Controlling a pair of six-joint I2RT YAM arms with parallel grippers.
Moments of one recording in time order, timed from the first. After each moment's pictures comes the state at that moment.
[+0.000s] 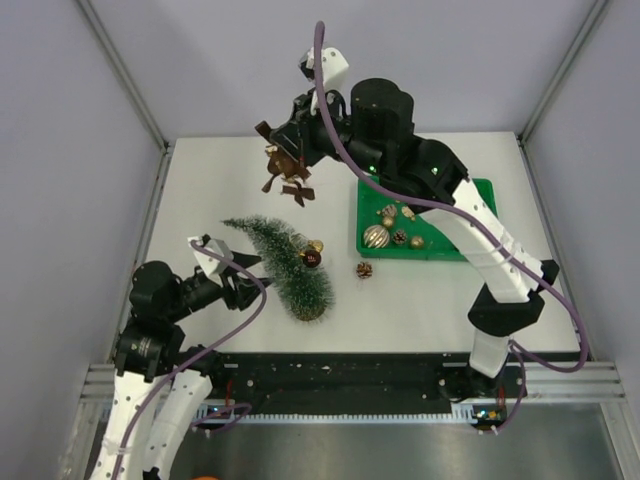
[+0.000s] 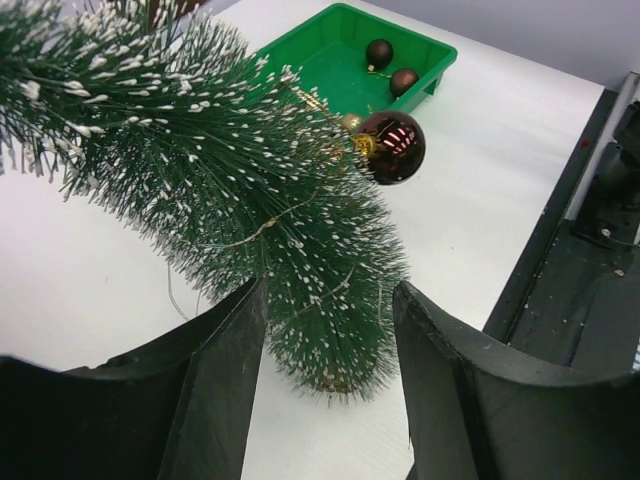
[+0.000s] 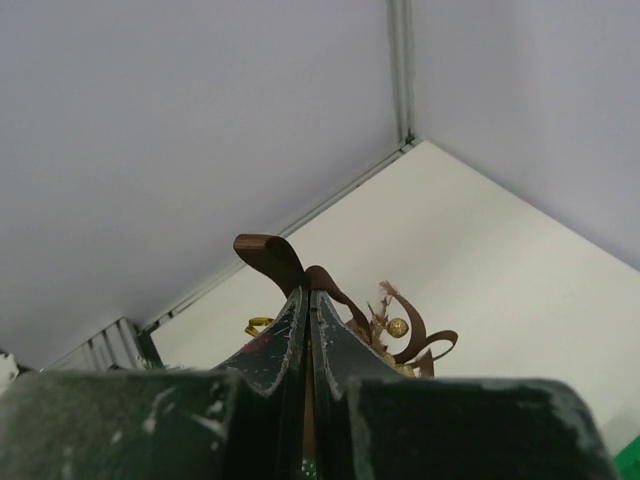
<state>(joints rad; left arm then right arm) -0.20 0.41 0.75 -0.47 0.78 0.08 0.98 1.82 2.46 -0.68 0.04 0.16</state>
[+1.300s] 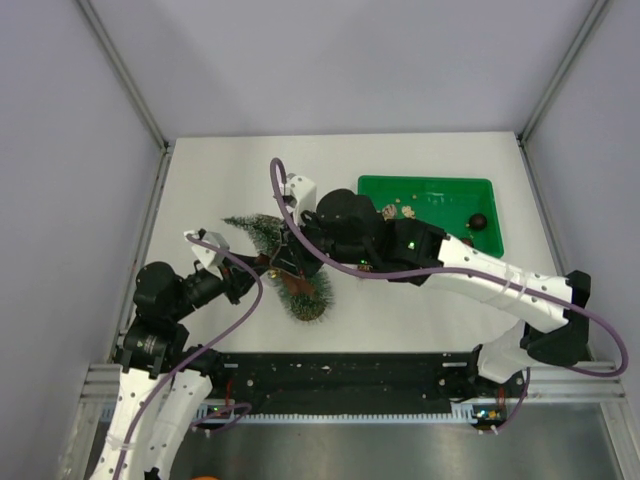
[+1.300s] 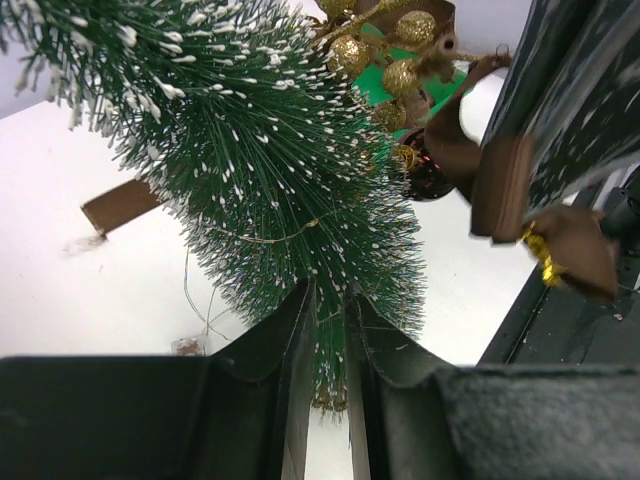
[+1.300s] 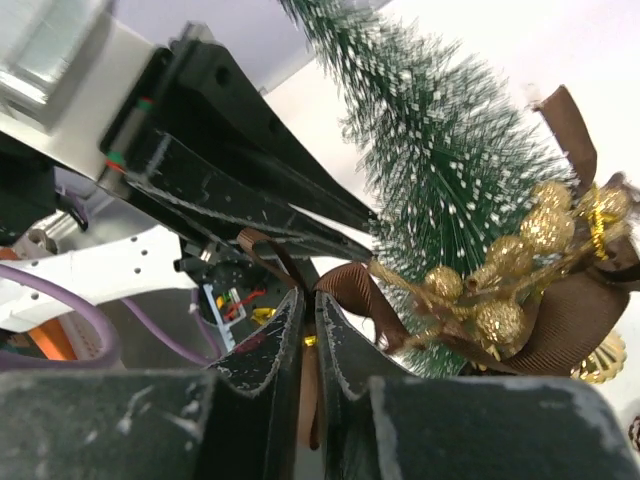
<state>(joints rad) -0.20 0.40 0.67 -0.35 0.70 -0.05 1.22 1.50 1.69 -0.57 -0.02 0.35</state>
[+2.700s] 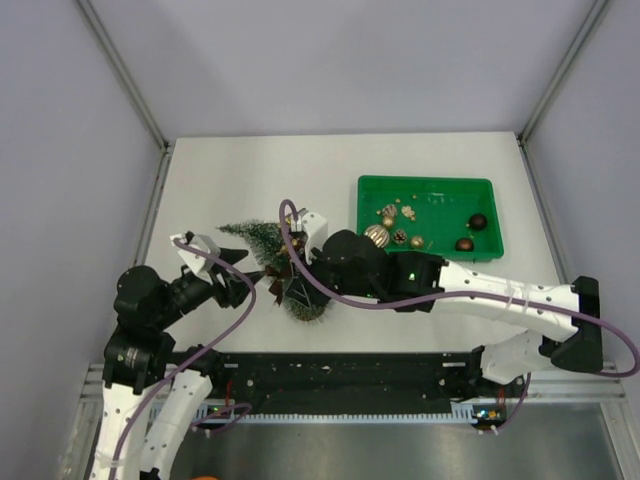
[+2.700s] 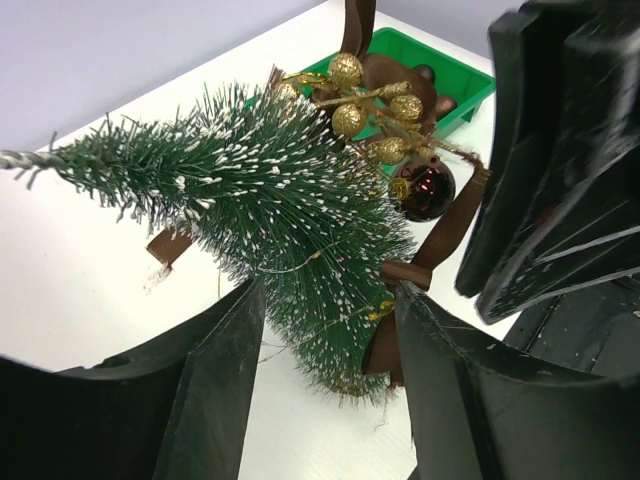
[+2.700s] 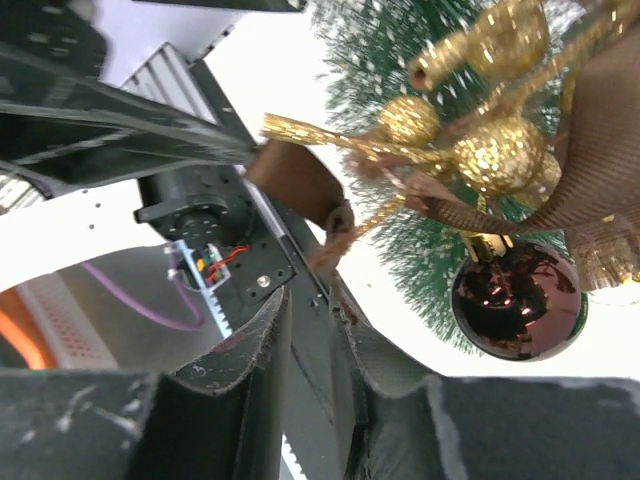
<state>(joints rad) -0.20 0.38 0.83 -0.53 0.64 0.03 1.29 1.37 1.38 -0.45 0.07 0.44</state>
